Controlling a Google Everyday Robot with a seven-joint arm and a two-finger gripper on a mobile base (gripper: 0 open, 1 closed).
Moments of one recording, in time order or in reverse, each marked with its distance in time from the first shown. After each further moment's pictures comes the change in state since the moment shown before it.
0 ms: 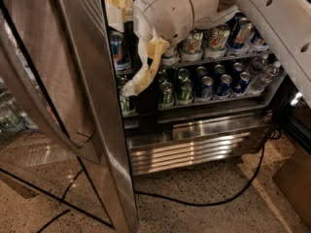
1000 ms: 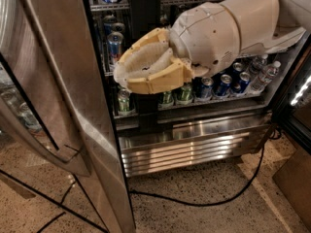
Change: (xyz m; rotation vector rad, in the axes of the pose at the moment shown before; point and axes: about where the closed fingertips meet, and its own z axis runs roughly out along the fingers) arm -0.006 0.057 -0.010 0.188 0.130 0.214
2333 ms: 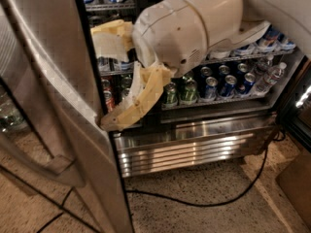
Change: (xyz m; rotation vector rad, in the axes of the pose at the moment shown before) arm -0.025 0.004 0.050 -0.125 -0.048 -0.039
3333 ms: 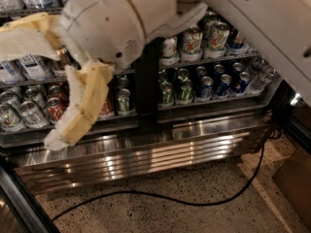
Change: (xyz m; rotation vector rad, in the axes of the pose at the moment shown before) arm -0.031 -0.006 0.064 -0.184 -0.016 -0.079
